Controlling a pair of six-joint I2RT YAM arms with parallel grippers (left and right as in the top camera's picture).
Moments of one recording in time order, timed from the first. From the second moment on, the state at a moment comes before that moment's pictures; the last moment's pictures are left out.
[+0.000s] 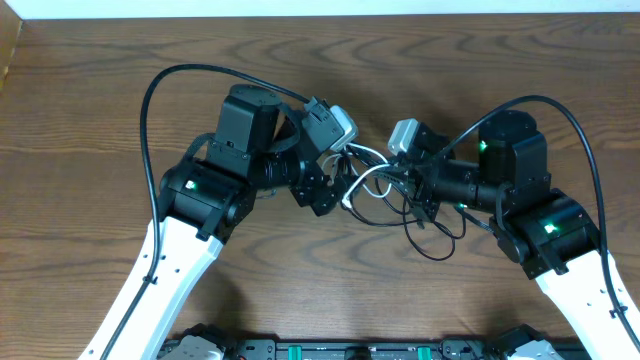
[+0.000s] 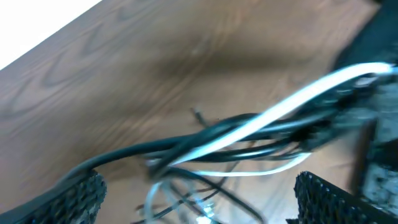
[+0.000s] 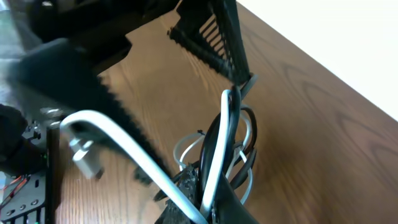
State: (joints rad) left arm -0.44 1.27 1.28 -0.76 0.51 0.33; right arm 0.42 1.11 1.06 -0.49 -0.68 -0.36
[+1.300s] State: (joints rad) left arm -0.44 1.27 1.28 -0.81 0.65 0.58; right arm 0.42 1.11 1.06 -0.51 -0.81 -0.41
